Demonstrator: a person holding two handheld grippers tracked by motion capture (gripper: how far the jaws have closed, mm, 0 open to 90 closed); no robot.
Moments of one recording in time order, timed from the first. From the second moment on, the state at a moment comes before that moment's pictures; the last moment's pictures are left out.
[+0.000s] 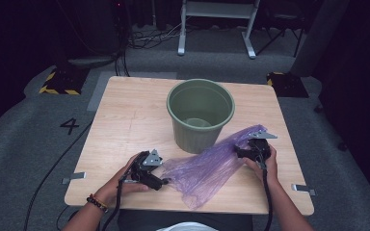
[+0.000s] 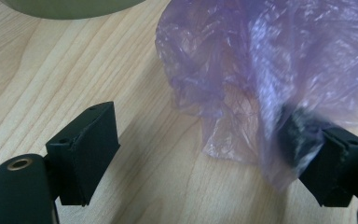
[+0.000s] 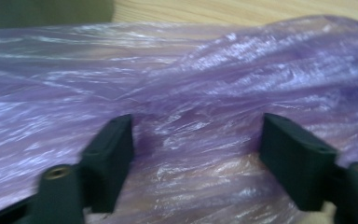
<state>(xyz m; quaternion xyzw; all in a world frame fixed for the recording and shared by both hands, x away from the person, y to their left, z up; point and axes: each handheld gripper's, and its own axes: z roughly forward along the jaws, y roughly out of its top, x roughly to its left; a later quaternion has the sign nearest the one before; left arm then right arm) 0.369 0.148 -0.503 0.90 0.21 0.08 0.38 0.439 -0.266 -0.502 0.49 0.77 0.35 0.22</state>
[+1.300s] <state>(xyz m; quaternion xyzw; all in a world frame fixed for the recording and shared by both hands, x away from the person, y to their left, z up) 0.397 0.222 -0.504 0.88 0.29 0.12 0.36 0.443 -0.300 -0.490 0.40 0.79 0.42 0.22</state>
